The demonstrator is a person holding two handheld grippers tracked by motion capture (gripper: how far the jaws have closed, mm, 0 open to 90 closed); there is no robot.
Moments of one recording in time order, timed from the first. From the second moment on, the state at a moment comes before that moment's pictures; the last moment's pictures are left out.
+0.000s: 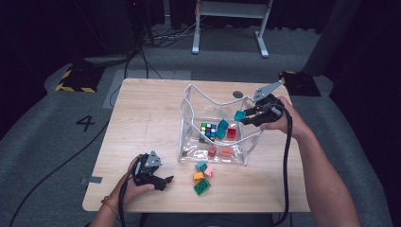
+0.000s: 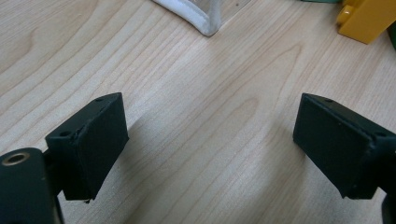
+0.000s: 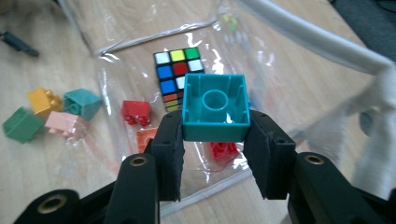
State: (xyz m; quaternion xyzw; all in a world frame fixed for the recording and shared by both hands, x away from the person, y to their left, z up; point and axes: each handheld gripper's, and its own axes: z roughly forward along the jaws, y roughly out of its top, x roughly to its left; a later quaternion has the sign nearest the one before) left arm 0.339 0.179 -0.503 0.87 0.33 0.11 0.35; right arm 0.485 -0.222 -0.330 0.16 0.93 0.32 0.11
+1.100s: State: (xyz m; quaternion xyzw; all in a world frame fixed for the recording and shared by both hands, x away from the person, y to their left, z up) left arm 0.339 0.179 -0.503 0.87 0.33 0.11 0.35; right arm 0.421 -0.252 -0.305 0.17 0.86 0.45 0.19
